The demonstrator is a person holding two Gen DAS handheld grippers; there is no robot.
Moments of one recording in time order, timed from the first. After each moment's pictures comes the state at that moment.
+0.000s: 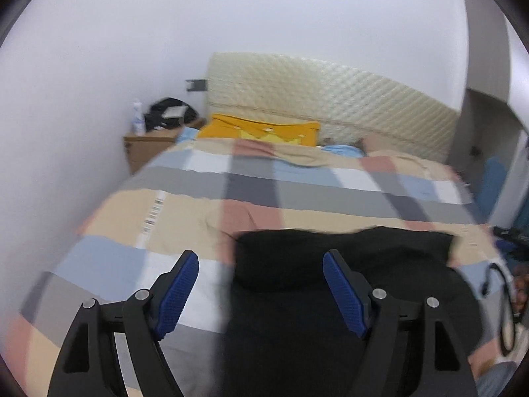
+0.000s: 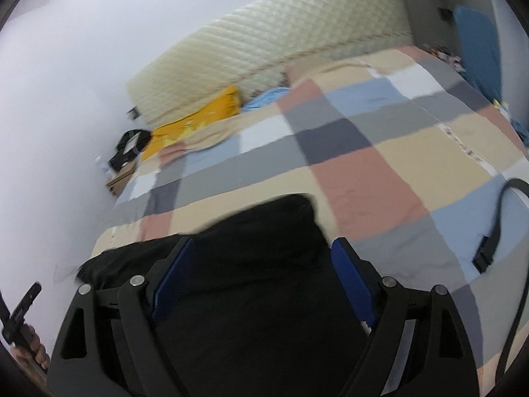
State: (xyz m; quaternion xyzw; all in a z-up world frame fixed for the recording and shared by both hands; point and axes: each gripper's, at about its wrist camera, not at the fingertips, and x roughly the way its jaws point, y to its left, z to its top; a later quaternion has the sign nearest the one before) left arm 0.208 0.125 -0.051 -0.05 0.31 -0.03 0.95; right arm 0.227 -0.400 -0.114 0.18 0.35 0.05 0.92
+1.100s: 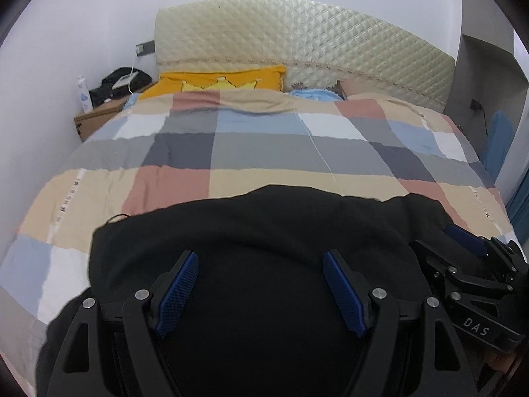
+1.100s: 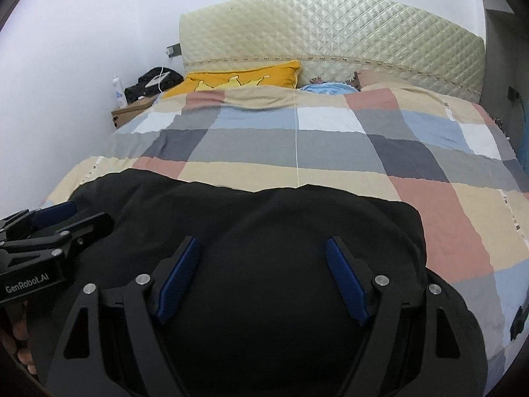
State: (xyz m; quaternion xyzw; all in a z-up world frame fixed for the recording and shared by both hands) left arm 0.354 -0.024 -0.173 -0.01 0.39 -0.05 0.92; right arm 0.311 -0.245 -0.211 0.00 0.35 0.09 0.93
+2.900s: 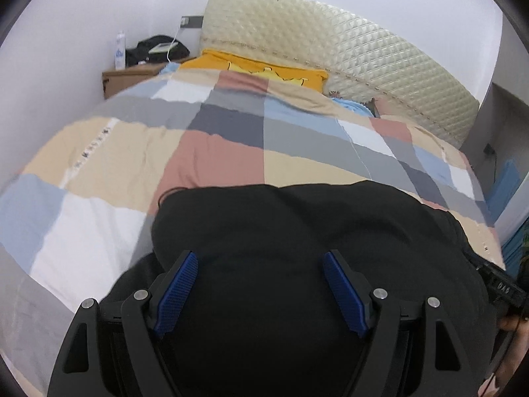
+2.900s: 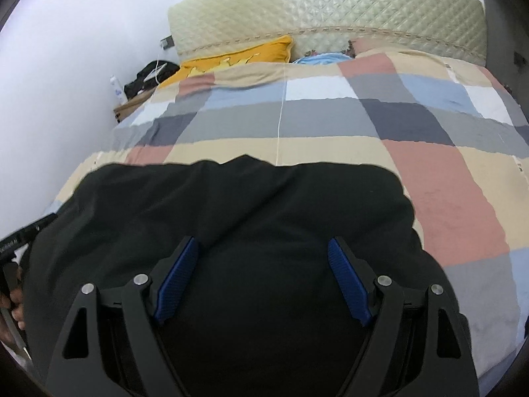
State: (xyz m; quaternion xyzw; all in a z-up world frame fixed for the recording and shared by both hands) left arm 0.333 0.082 -0.205 -0.11 0.39 -0.02 0.91; right arm 0.321 -0.303 -0.243 0.05 0.39 0.12 0.91
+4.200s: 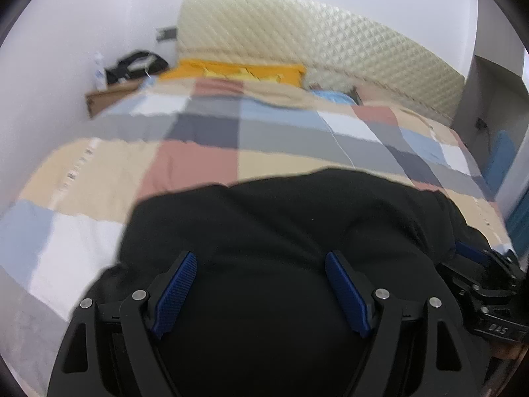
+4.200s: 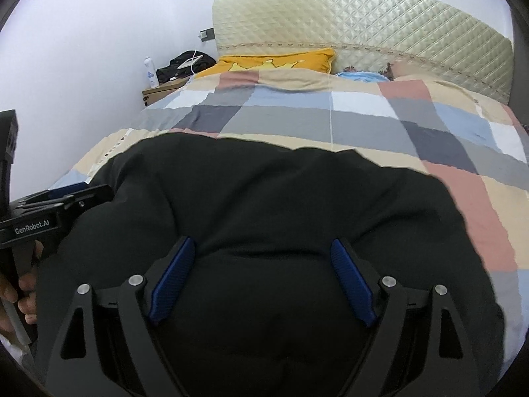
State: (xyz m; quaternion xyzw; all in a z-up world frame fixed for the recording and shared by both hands) left arm 0.322 0.035 -0.195 -0.04 0.37 -0.03 0.93; right arm 0.281 -0.233 -0.237 -0.01 0.36 0.16 0.92
